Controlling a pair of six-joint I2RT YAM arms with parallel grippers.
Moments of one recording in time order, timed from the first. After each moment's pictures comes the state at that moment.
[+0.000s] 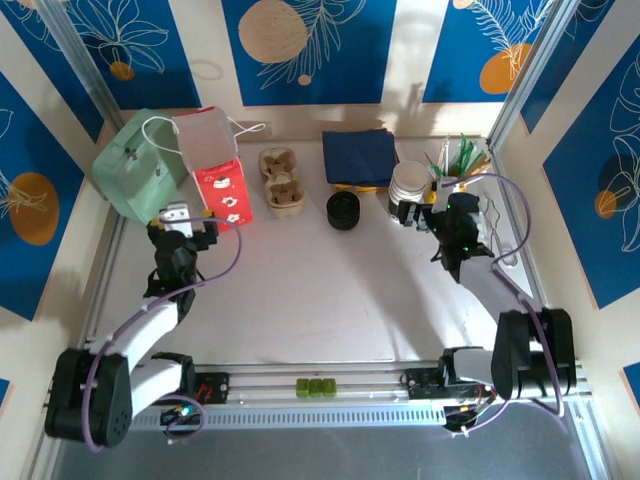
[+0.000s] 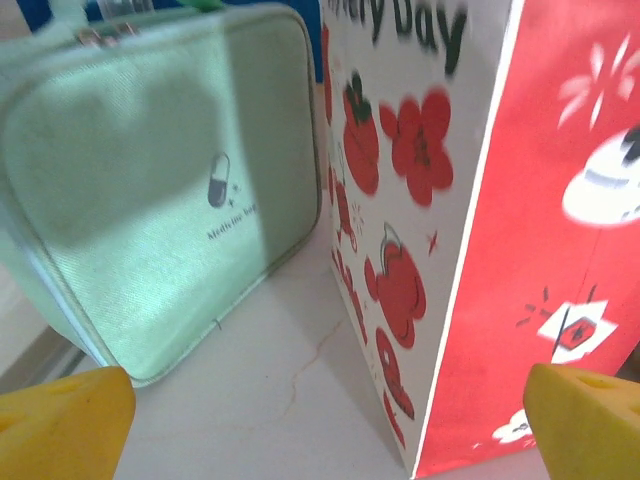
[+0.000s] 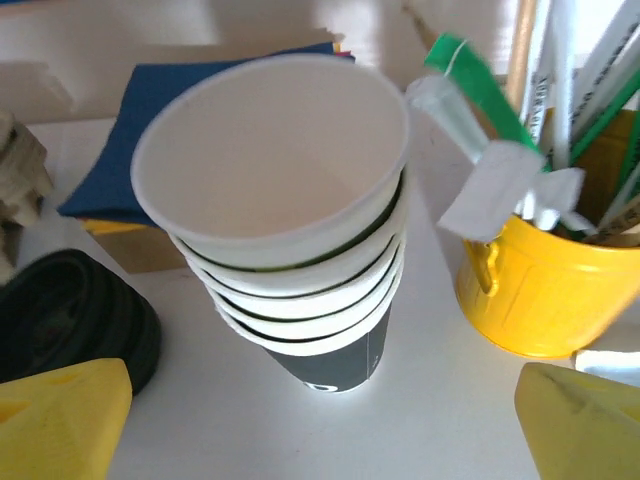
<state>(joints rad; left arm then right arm) -0.14 1.03 0.41 0.44 -0.34 -0.05 0.04 1.23 0.68 0.10 -0.10 0.15</state>
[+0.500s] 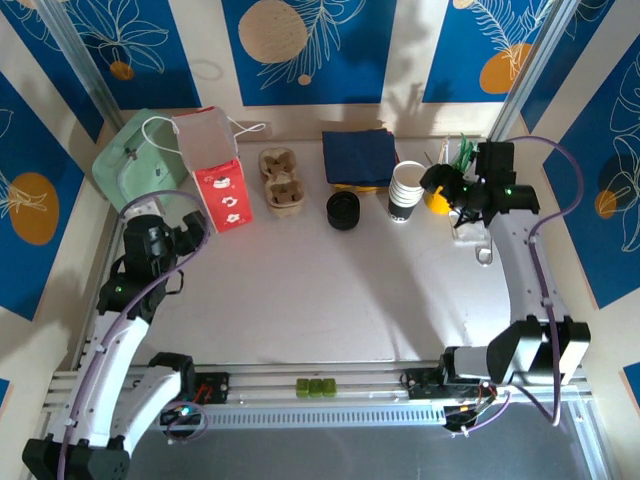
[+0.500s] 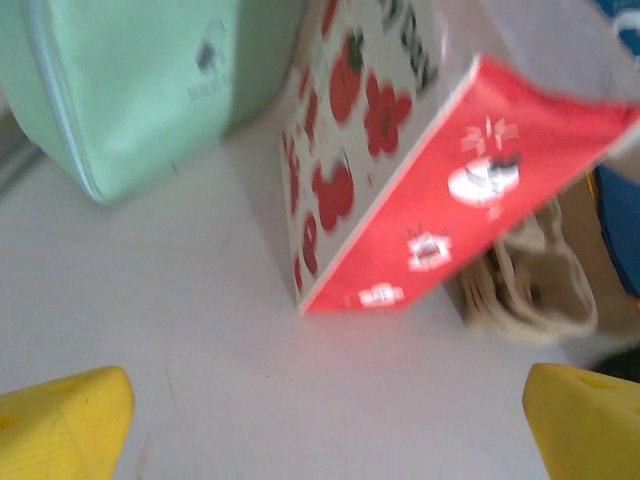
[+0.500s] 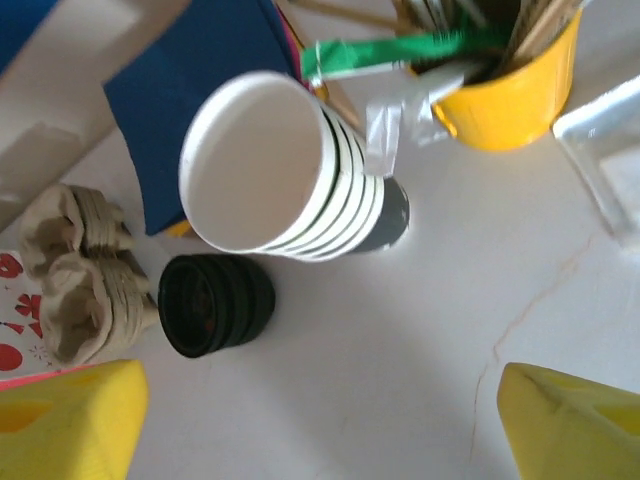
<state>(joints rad) -0.14 0.77 0.82 -0.59 -0.16 -0.49 -0.05 1.34 1.35 -0.88 -0.21 0.56</state>
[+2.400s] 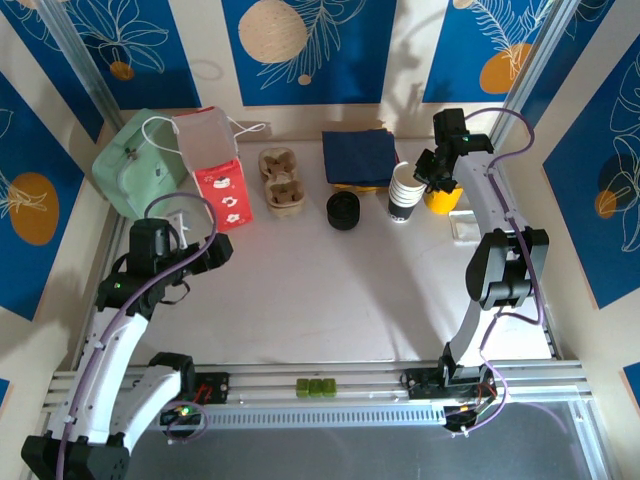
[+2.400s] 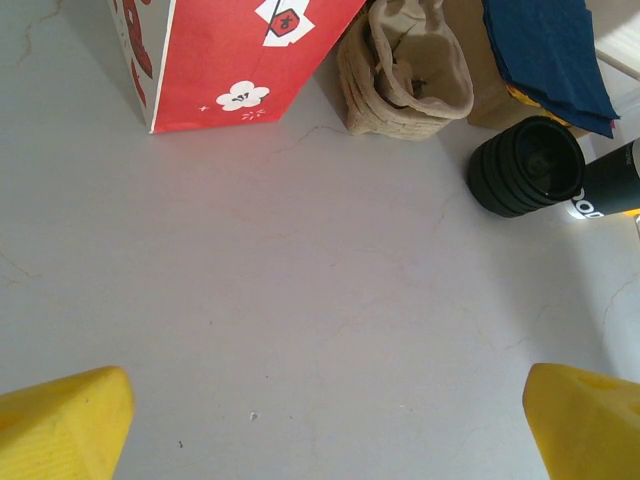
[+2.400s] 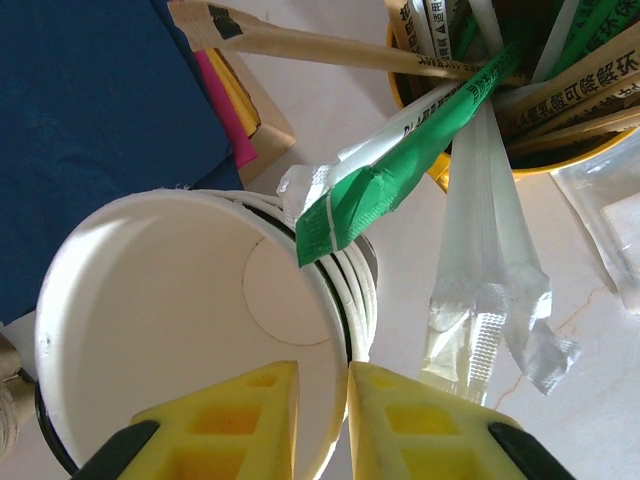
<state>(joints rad) -0.14 0.79 0.85 -0.77 0.21 -0.46 0.06 1.82 1.75 -1.01 0.00 0.60</state>
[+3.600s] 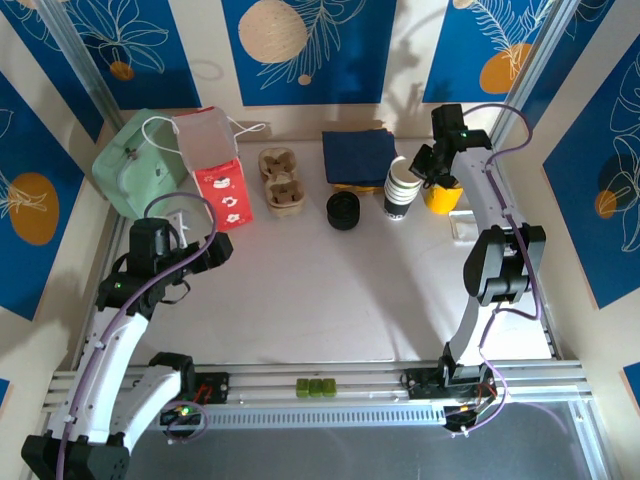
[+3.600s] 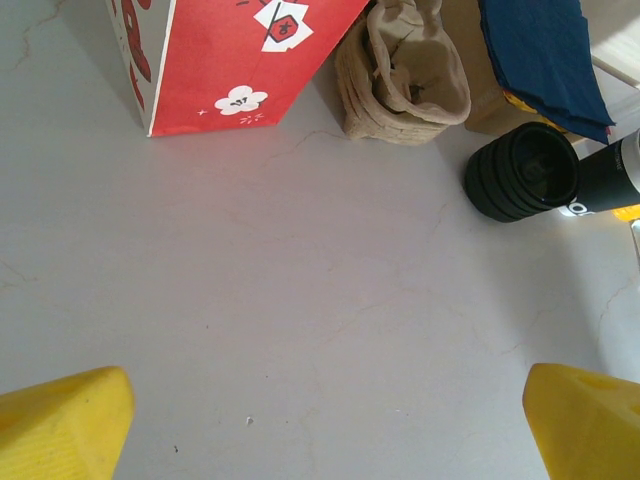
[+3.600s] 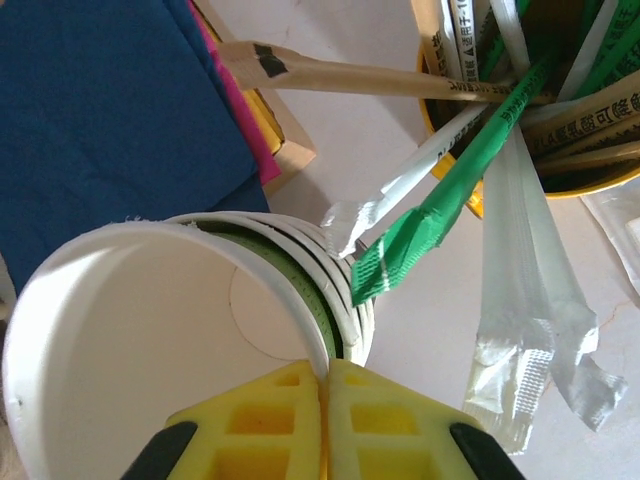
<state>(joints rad) -0.14 0.79 0.85 -0.76 0.21 -0.47 0.07 1.86 1.81 -1.02 -0.01 0.61</state>
